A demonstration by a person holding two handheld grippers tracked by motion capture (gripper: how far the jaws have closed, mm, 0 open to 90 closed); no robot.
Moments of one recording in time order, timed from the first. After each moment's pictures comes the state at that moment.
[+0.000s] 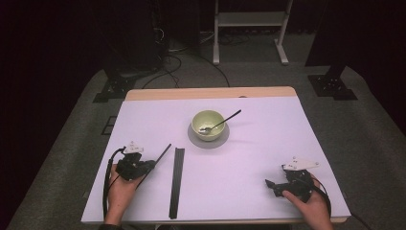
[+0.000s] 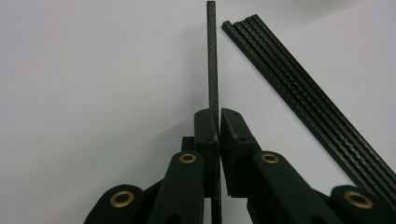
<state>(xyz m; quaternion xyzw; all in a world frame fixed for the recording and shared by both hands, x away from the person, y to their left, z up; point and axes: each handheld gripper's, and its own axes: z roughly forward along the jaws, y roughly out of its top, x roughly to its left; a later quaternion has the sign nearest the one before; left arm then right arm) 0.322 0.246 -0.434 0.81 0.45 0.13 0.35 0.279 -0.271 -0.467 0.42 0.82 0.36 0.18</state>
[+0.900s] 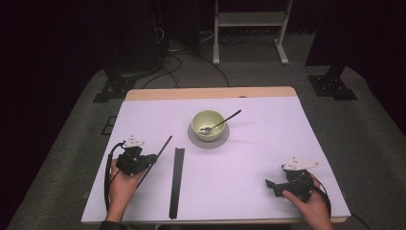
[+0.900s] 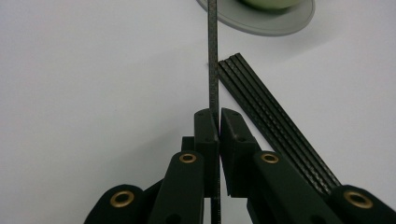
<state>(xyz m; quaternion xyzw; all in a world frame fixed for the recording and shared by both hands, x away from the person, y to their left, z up) 0.324 0.235 -0.408 0.80 0.46 0.13 0.37 0.279 -0.272 -0.467 0.41 0.82 0.36 0.18</state>
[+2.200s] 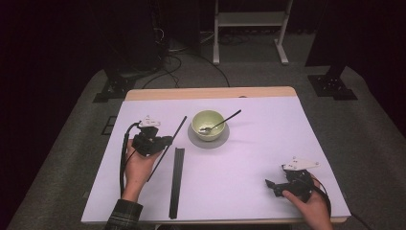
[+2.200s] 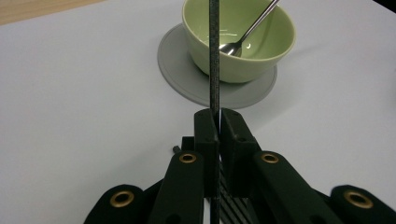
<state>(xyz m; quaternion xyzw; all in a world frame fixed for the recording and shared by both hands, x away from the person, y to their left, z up) 0.361 0.186 -0.367 0.80 0.43 0.14 0.40 0.279 -0.272 -0.467 0.42 0.82 0.36 0.18</state>
